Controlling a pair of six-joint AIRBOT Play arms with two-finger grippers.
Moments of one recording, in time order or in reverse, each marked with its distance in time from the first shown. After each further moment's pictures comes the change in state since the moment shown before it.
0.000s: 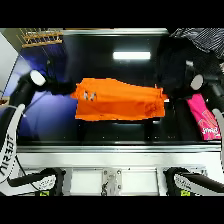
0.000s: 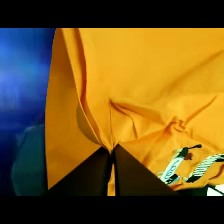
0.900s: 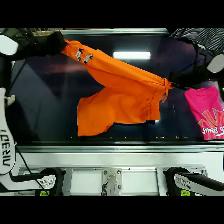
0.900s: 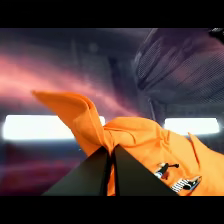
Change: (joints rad) left arm 0.010 -0.090 0.558 -0.153 0.049 0.022; right arm -0.008 -0.032 0.321 0.102 0.211 0.009
